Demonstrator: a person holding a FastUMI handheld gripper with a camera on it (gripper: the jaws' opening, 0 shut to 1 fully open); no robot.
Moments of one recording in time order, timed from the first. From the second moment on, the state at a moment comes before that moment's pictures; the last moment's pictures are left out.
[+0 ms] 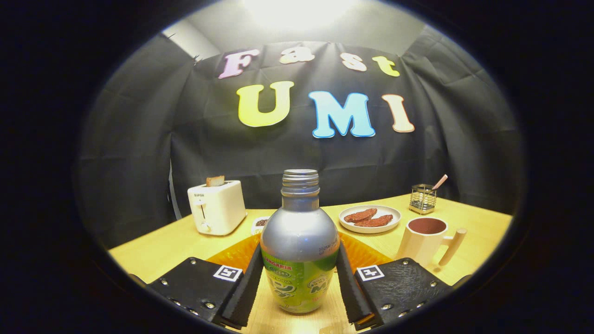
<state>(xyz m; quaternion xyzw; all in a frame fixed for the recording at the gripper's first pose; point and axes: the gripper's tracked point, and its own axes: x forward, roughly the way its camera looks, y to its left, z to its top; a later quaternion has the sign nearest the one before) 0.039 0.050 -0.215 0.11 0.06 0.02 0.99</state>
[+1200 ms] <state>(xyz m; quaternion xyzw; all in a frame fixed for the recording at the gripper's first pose) 0.067 -0.026 -0.201 0.49 0.04 0.03 0.87</state>
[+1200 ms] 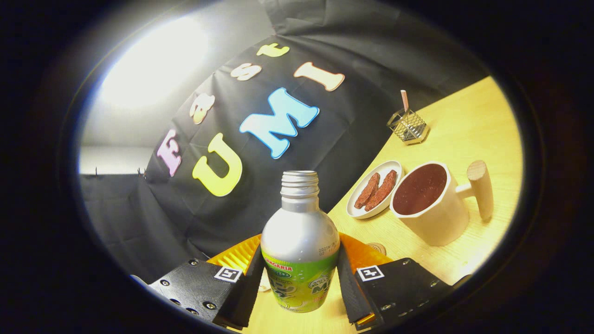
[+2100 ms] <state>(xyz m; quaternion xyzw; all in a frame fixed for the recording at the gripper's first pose) 0.073 -0.034 -0.194 0.65 0.00 0.03 0.76</state>
